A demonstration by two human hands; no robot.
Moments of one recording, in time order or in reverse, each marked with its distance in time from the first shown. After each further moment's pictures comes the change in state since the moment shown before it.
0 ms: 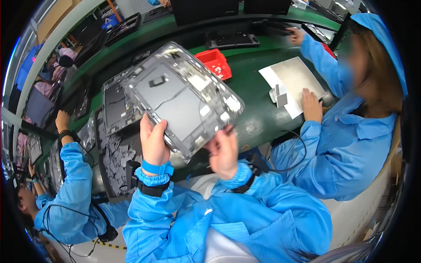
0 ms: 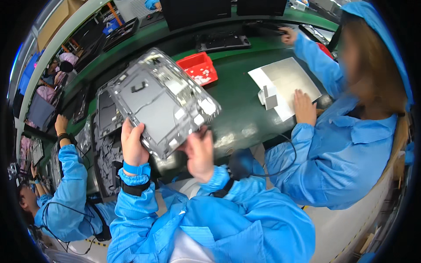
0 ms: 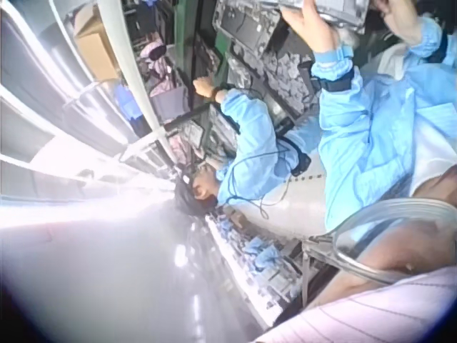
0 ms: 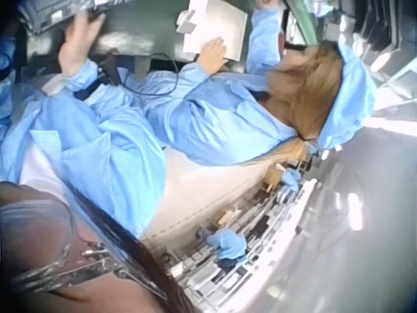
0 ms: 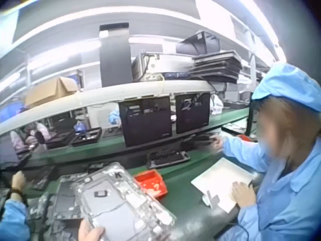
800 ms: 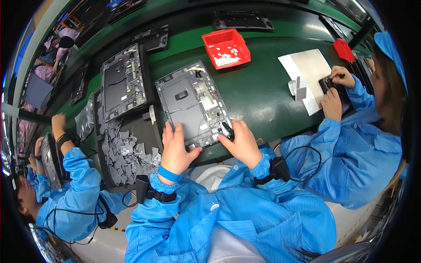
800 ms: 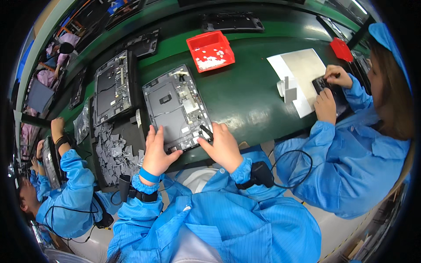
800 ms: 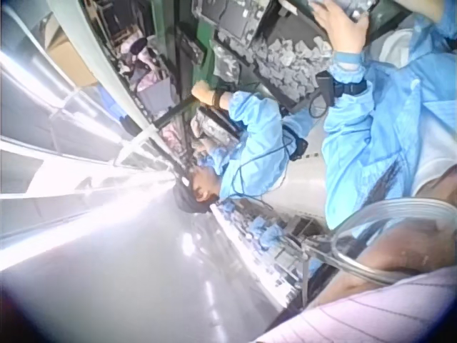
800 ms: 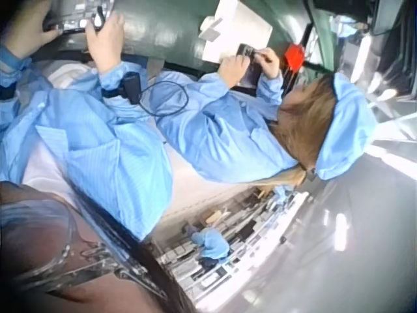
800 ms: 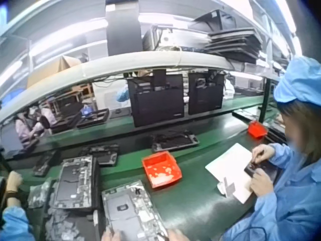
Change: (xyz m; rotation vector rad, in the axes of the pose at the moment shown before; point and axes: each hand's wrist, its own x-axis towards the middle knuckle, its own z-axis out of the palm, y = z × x) left_hand -0.037 -0.056 -0.055 1.307 -0.264 0.039; right_hand 0.021 -0.003 -0.080 -1.591 -0.331 -0.156
